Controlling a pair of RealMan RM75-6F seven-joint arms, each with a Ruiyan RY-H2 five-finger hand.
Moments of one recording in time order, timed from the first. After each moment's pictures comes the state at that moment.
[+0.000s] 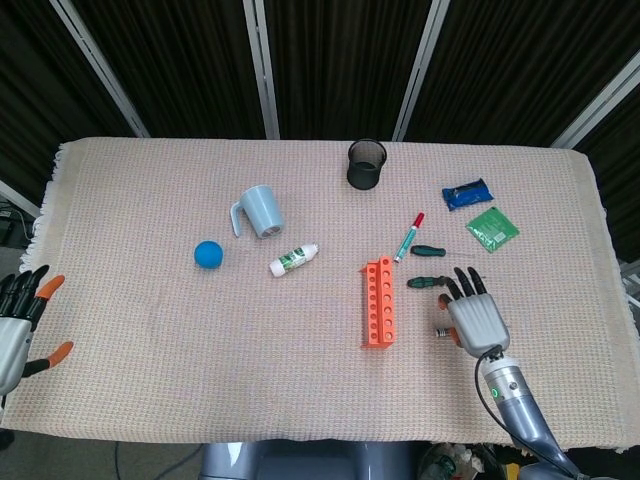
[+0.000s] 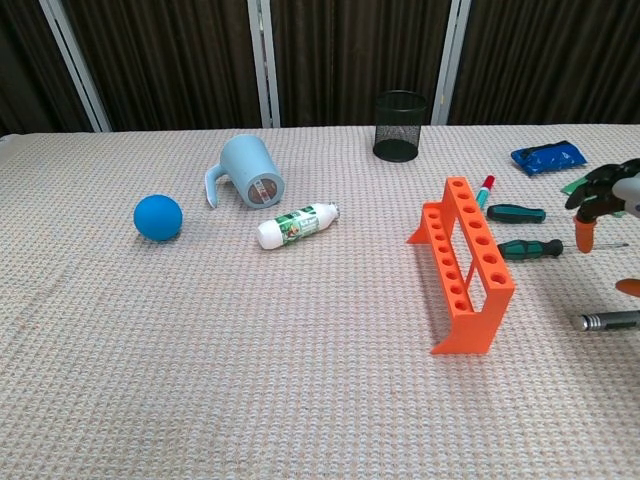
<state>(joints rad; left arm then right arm) -0.09 -1.06 -0.04 -1.69 1.55 1.51 0.11 0.39 -1.37 0.13 -1.68 -1.24 1.13 -0.66</state>
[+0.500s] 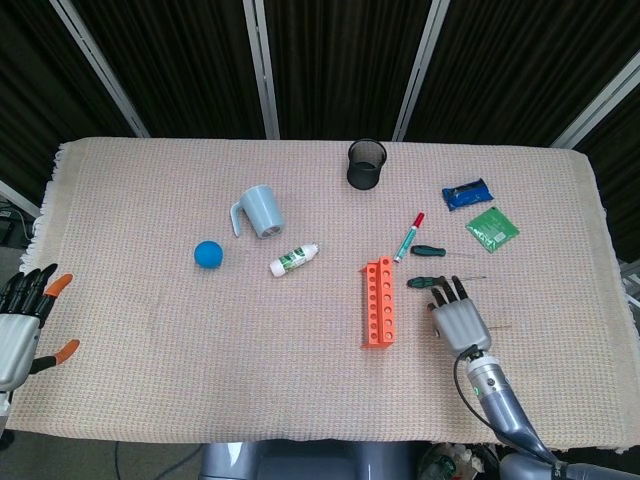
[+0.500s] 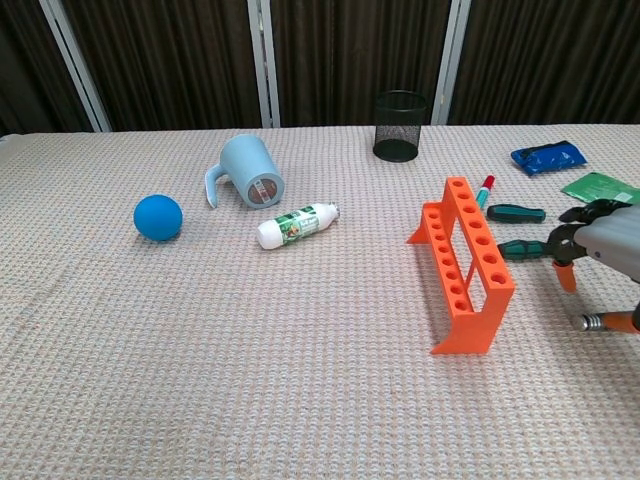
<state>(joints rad) -0.11 -1.07 -0.04 -1.69 1.55 1.48 0.11 0.46 -1.44 0.08 -1.62 -1.11 1.07 -0.84</state>
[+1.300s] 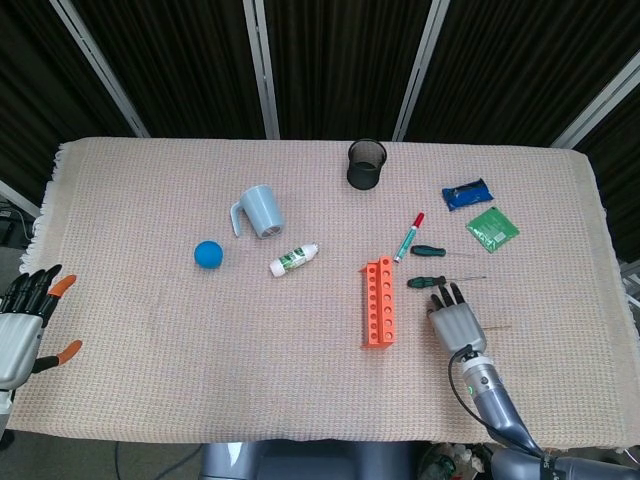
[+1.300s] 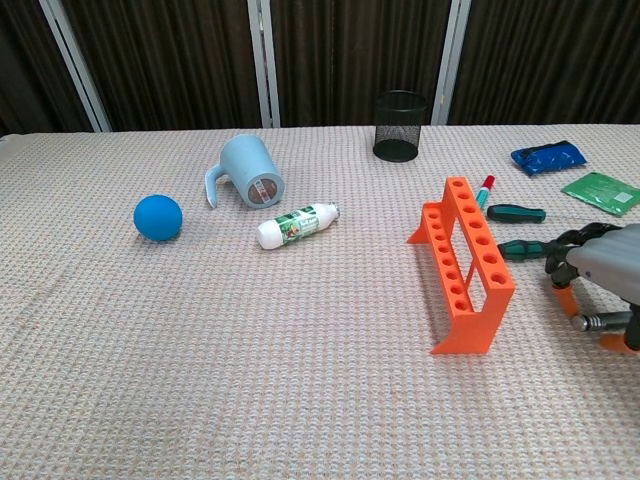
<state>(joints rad) -0.12 -1.07 -0.03 -1.67 1.54 1.46 0.08 0.51 -1.48 0.04 -1.59 -1.00 1.07 -0.84</state>
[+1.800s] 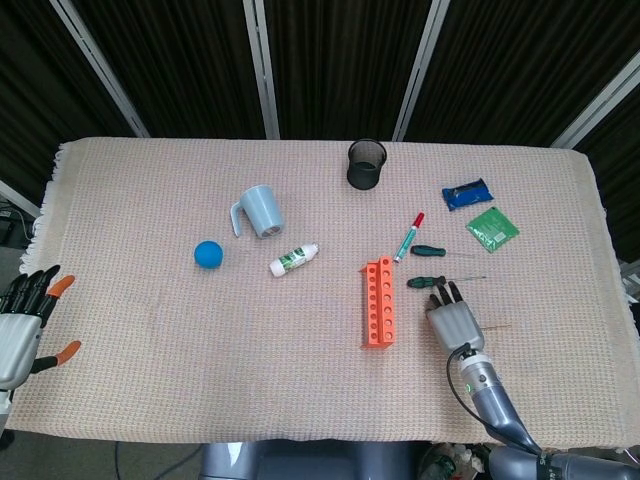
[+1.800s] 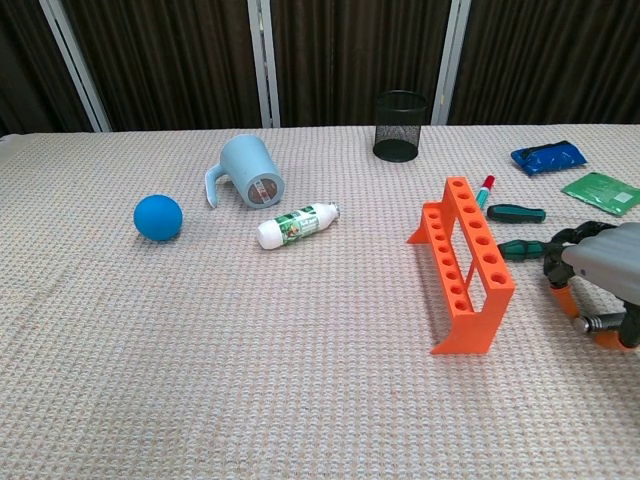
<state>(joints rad) -0.12 -1.07 -0.03 -1.67 1.53 1.46 0.08 0.52 -1.49 0.04 -1.57 -1.00 1.07 -0.83</state>
